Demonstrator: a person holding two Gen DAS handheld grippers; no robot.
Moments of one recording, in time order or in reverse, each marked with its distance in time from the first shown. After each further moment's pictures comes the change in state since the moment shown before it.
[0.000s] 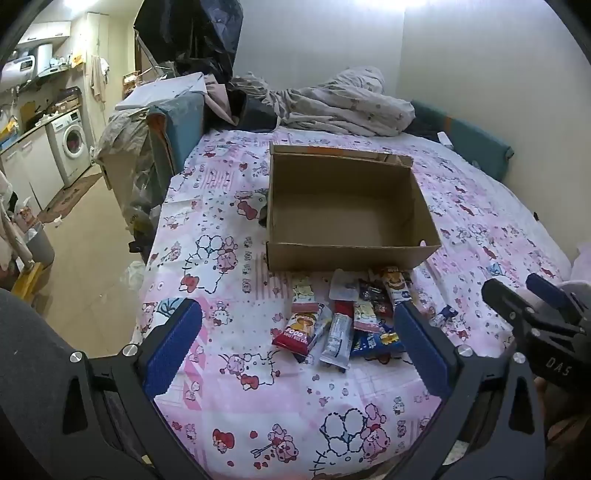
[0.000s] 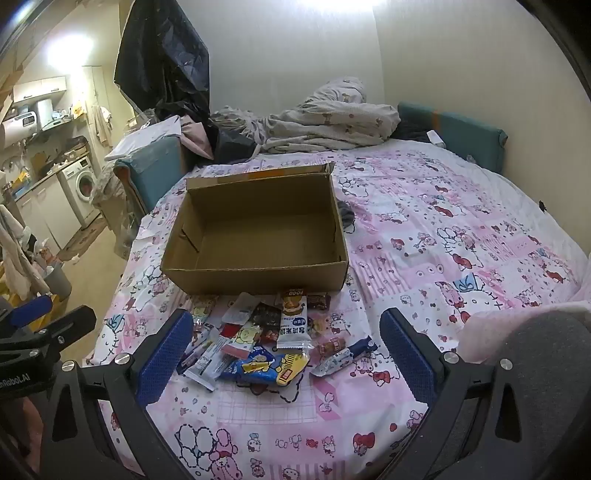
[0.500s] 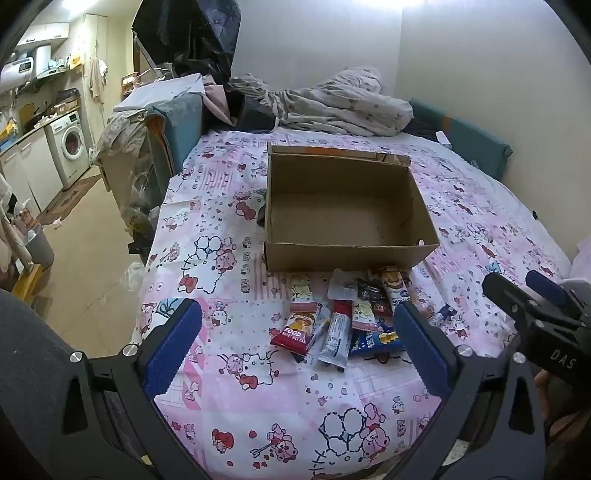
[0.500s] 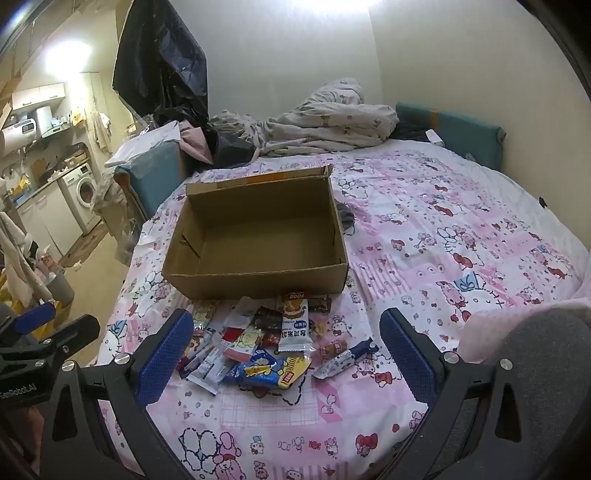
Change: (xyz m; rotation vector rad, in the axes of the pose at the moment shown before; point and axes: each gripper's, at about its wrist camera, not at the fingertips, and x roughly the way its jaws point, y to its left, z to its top) left arm 0.003 -0.002 0.001 0.008 0.027 -0.031; right arm 0.000 -0.003 0.001 0.011 -0.012 0.011
